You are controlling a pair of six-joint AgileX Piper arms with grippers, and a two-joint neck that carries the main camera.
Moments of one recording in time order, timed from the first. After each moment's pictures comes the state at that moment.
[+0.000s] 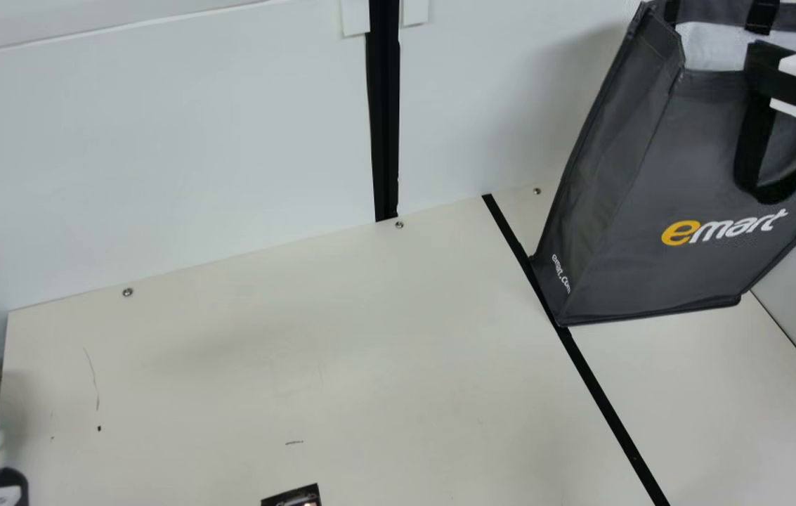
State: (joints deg) left arm -22.0 60.7 -69.9 19.2 67.4 -10.8; right arm -54.8 95.3 -119.2 55.2 69.2 -57.8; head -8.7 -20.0
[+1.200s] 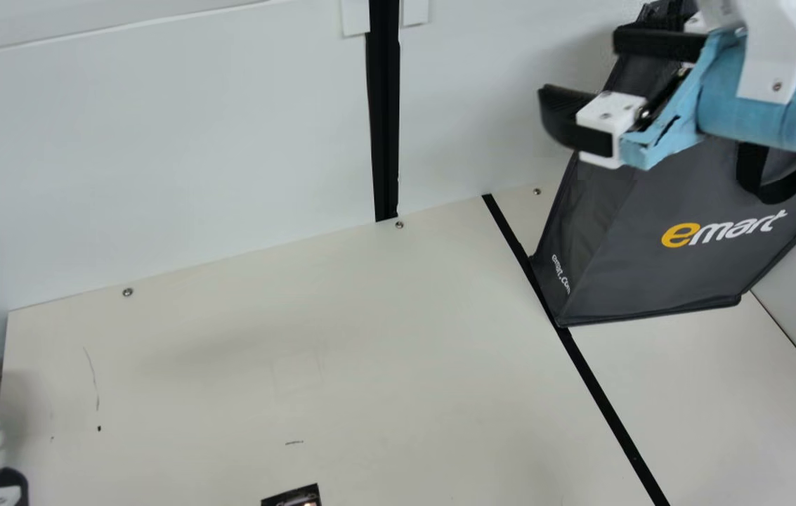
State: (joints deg) left arm -22.0 60.7 -69.9 19.2 67.4 -10.8; right arm -29.2 84.3 -105.2 52.6 67.2 -55.7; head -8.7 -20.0
